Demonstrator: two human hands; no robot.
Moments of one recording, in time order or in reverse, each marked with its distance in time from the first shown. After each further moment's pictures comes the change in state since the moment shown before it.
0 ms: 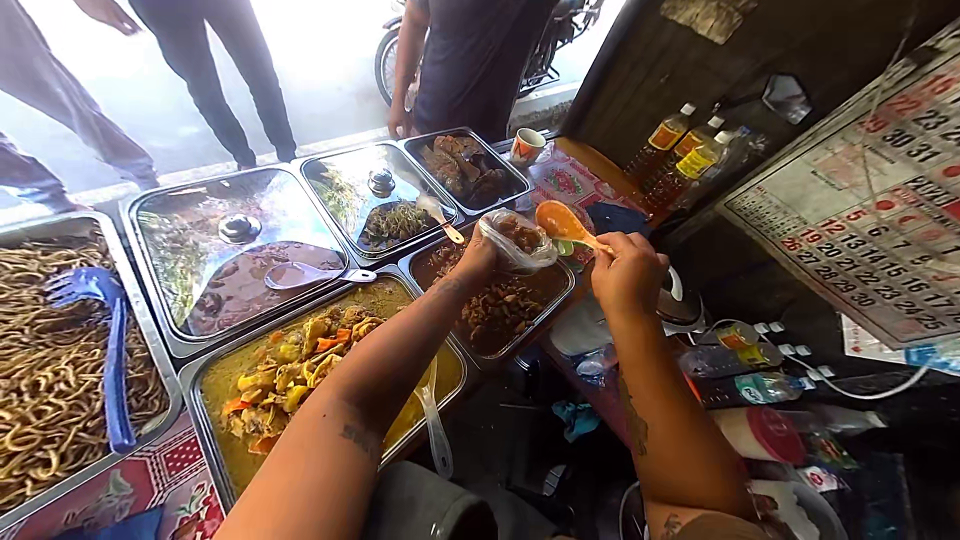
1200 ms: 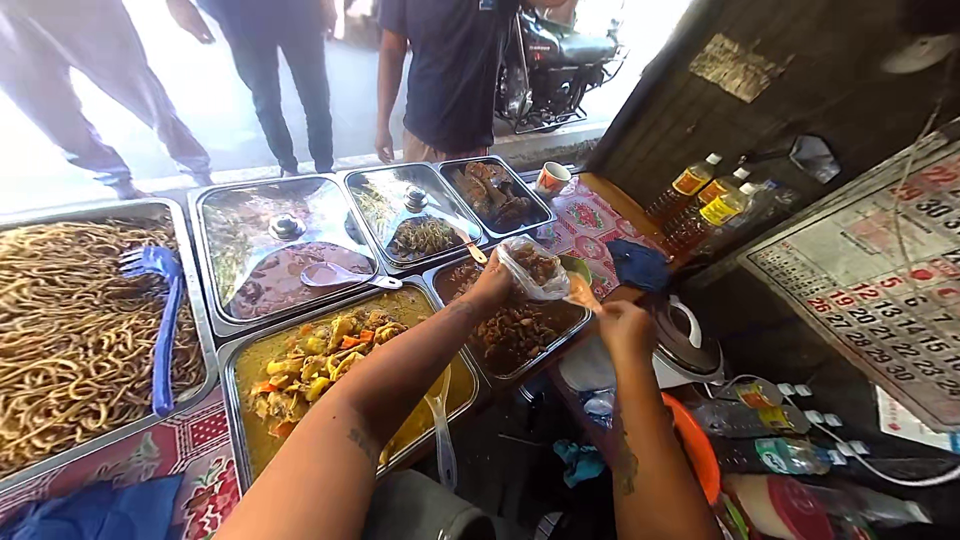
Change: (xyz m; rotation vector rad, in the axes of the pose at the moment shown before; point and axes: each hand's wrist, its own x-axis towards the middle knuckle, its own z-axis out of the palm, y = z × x) left_hand -0.013 -0.004 -0.012 -0.043 0.020 0.042; right_hand -0.013 0.011 0.019 0.146 -0.367 0.356
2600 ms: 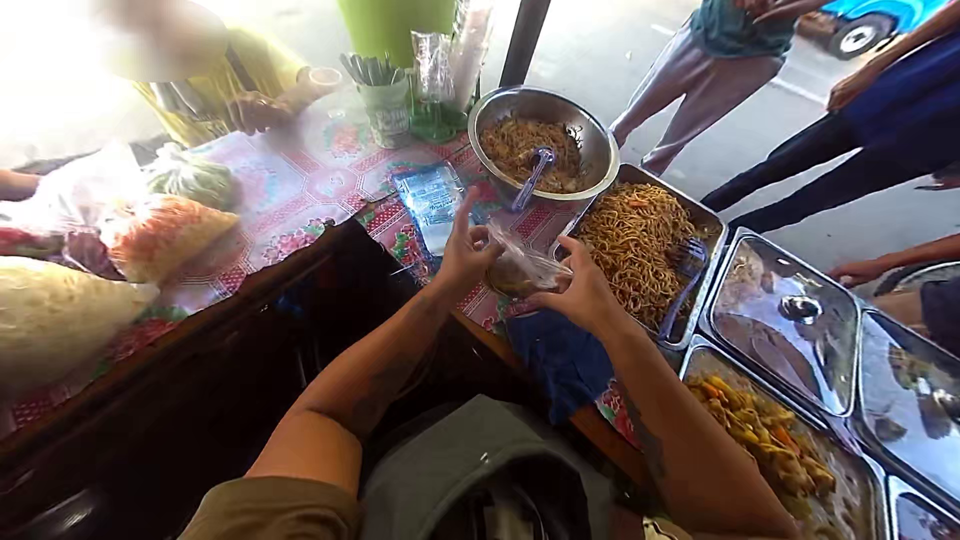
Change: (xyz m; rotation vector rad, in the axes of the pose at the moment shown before) left_hand -0.628 0.015 -0.335 0.269 1.353 0.757; right_hand -0.476 -0.378 0.212 0.182 -1.150 -1.444
